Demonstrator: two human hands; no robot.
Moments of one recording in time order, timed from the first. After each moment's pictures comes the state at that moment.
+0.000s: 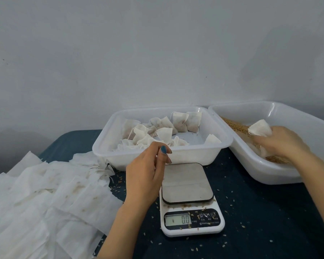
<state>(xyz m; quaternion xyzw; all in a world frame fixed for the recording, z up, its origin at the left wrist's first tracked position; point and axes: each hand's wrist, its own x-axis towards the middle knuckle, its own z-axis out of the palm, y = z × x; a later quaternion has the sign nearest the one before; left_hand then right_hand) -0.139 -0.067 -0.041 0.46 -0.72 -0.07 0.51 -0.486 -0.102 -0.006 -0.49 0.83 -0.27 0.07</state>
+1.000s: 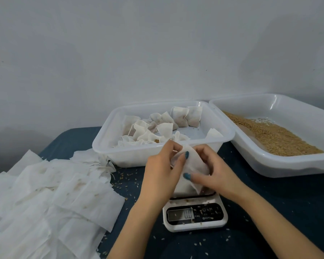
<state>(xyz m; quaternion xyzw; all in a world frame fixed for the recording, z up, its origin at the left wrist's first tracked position) -0.158 -0.062 -0.042 0.45 -0.74 -0.23 0.45 -0.329 -0.049 -0.056 -0.67 0.46 -0.44 0.38</state>
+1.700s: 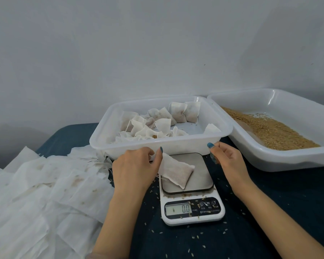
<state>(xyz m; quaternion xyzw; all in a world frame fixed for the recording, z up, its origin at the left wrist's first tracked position) -0.123 -0.076 -0.044 0.66 -0.70 0.05 0.25 -0.348 -0.057 -0.068 -0.53 0.51 -0.59 0.32</state>
